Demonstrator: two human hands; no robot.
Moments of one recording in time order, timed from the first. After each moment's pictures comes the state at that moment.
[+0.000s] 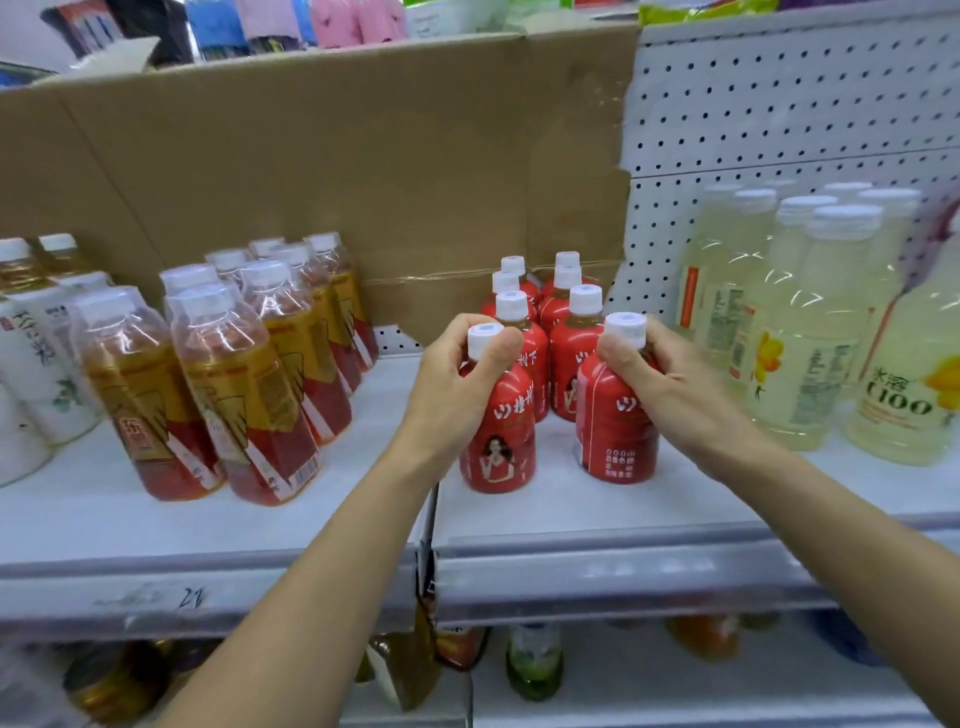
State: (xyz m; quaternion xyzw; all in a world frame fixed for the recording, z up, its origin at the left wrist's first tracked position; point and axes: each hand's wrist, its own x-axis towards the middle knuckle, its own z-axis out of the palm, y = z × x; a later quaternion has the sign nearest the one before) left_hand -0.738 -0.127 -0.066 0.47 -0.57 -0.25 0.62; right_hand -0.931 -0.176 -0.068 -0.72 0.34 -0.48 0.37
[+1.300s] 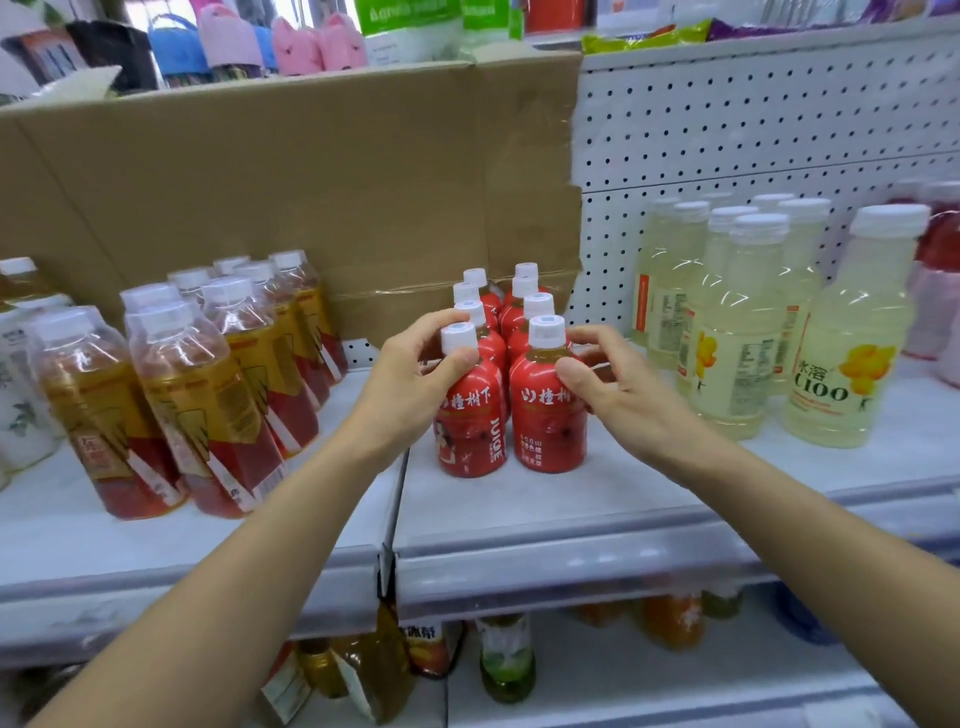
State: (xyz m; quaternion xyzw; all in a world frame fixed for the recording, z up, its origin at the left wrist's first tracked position) left_hand -0.735 -0.123 -0.049 0.53 -0.64 -0.19 0.53; right_hand -0.945 -0.173 -0.075 -0.75 0.38 -0.44 0.32
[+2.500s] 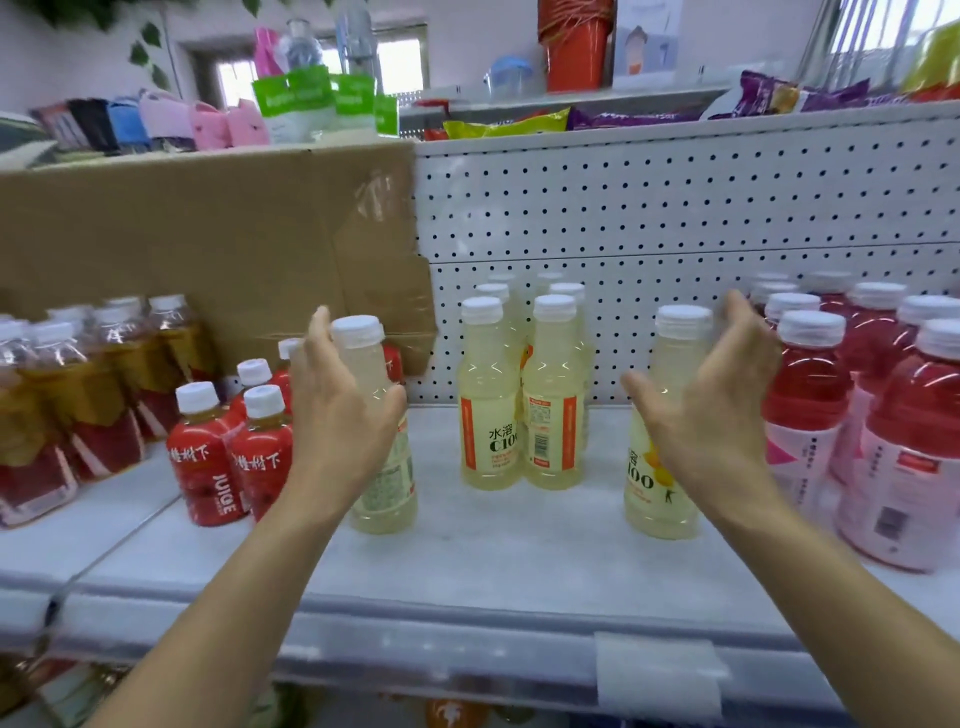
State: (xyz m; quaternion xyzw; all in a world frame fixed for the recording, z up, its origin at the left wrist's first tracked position) left_hand -0.967 -0.189 -0.035 0.69 -0.48 0.13 0.53; right_hand -1.218 -0.285 -0.035 -0.68 0.44 -0.59 0.06
